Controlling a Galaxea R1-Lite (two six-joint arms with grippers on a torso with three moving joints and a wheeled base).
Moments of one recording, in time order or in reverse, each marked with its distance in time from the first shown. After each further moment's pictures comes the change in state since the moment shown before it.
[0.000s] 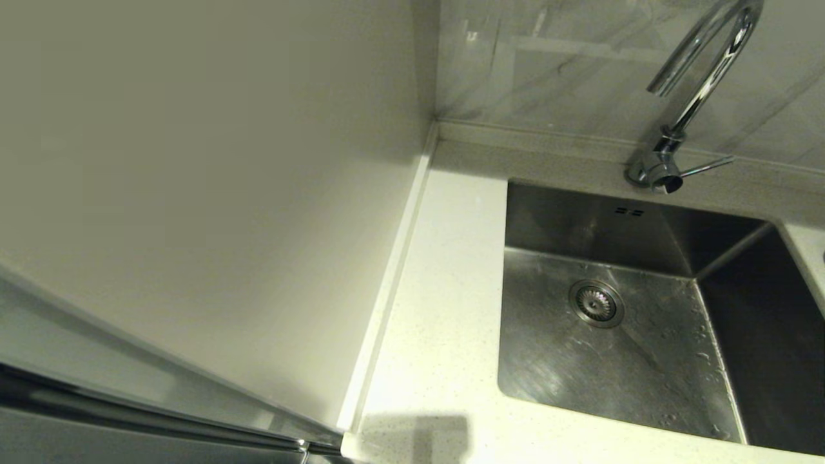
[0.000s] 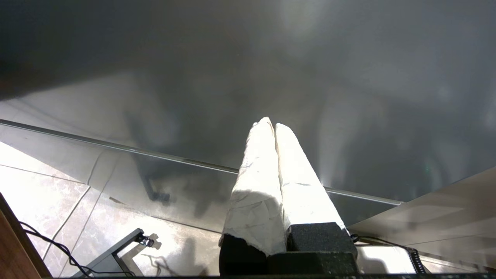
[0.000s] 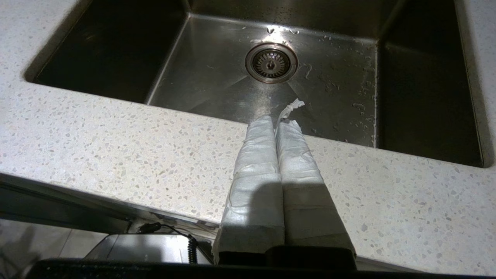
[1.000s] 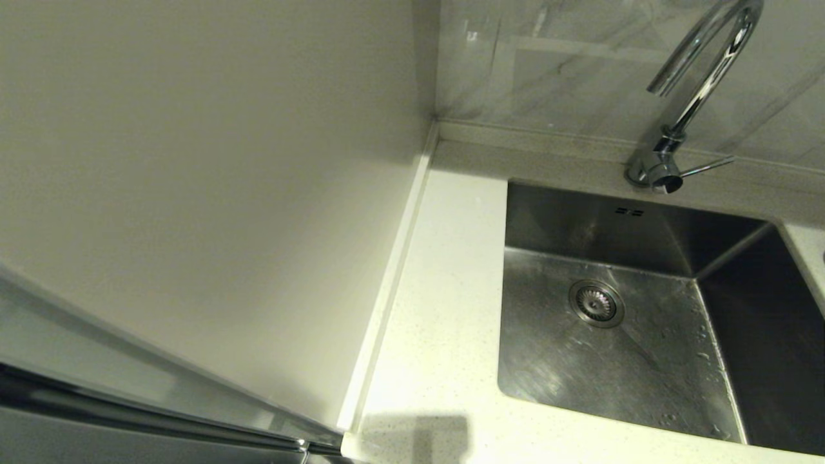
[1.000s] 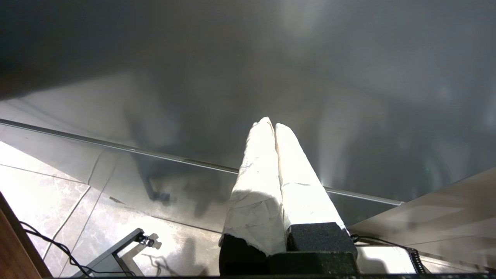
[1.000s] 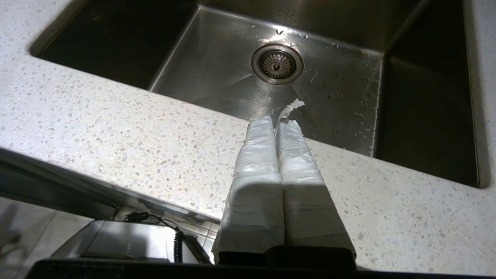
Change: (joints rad) left arm 0.001 0.000 0.000 0.000 0.000 0.000; right arm 0.000 0.000 -0.001 0.001 0.042 -0.091
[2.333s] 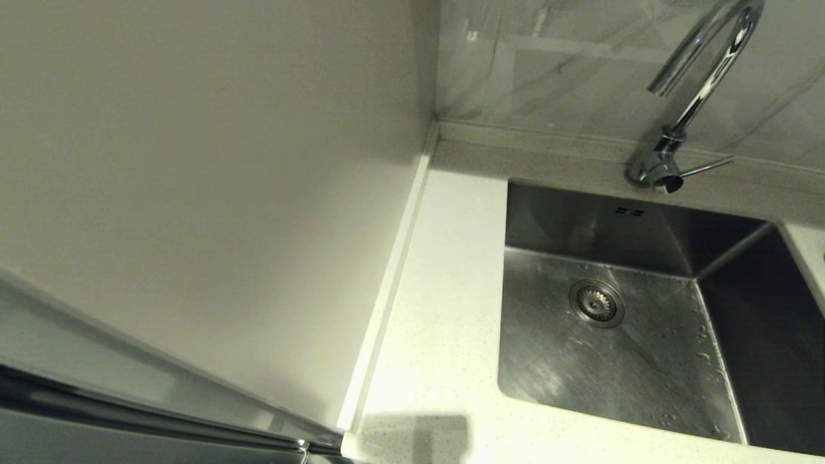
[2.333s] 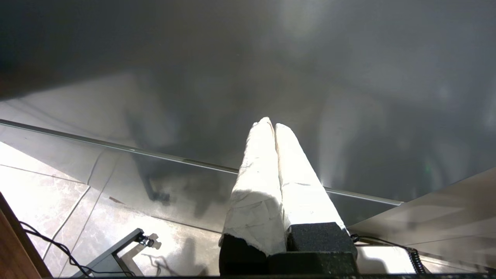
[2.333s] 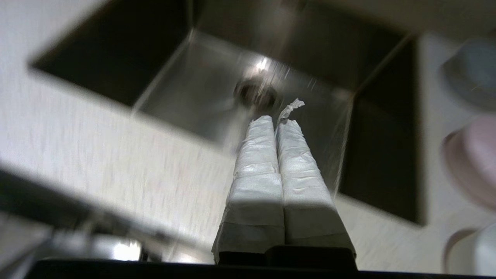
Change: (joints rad) left arm 0.000 0.000 0.000 0.000 0.000 0.000; right arm 0.000 0.000 -0.134 0.004 -0.018 -0.121
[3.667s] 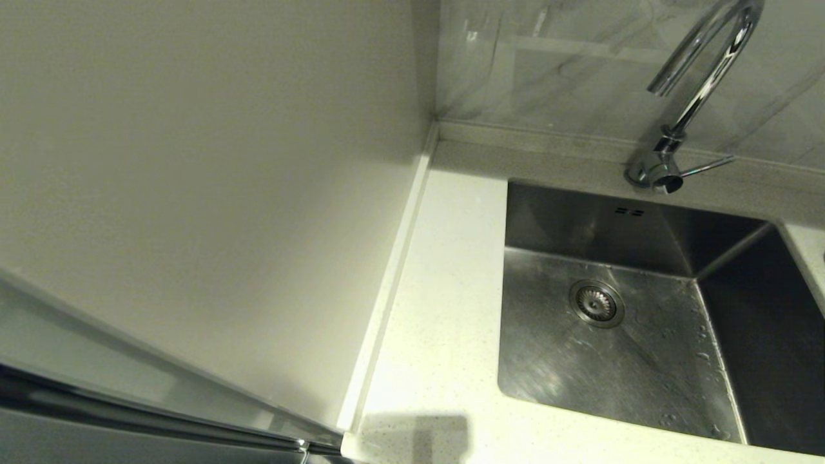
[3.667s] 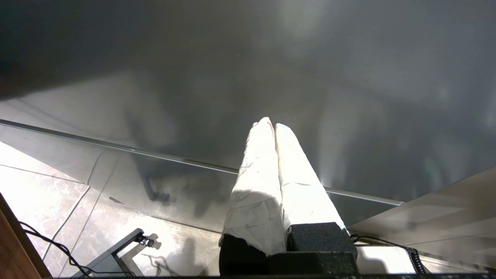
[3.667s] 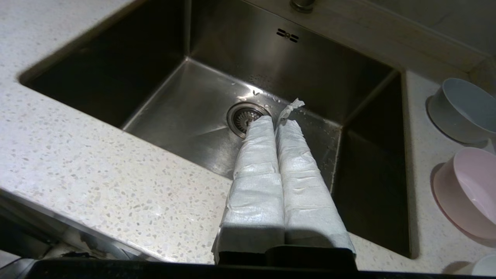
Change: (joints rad) left arm 0.000 0.000 0.000 0.000 0.000 0.000; right arm 0.000 0.000 0.135 -0.196 0.031 -0.070
